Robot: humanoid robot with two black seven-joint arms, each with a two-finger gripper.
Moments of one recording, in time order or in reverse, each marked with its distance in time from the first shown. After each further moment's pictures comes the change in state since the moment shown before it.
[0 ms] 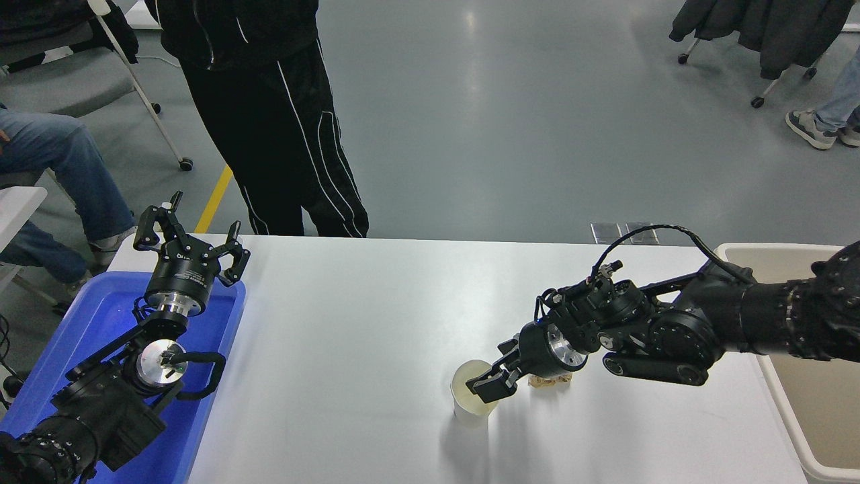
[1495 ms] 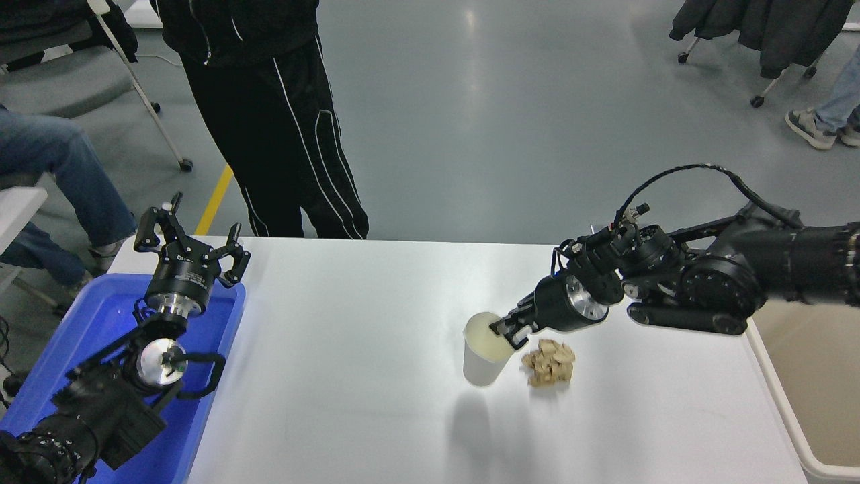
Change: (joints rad) left arm 0.000 0.000 0.000 0.000 0.000 0.000 0.000; right arm 0.344 -0.169 -0.053 0.226 0.084 0.075 0.015
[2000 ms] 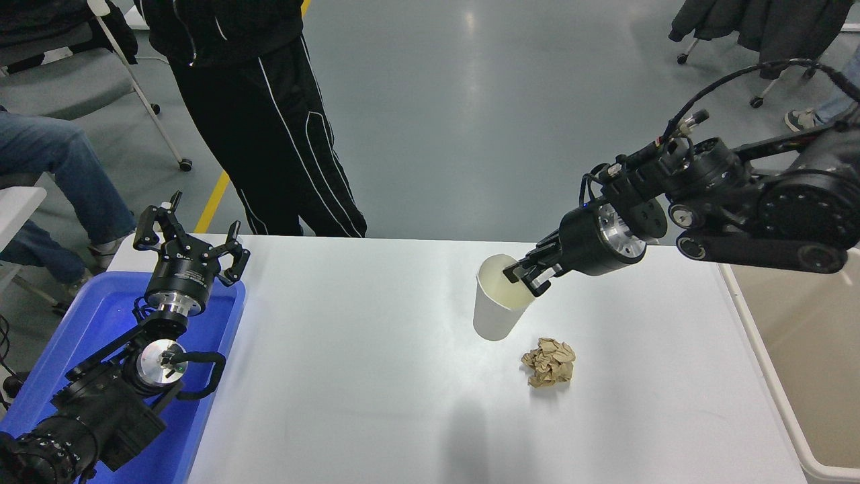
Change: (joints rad) left arm 0.000 0.000 0.000 0.000 0.000 0.000 0.000; right arm 0.260 -0.101 -0.056 0.166 0.081 0.055 0.000
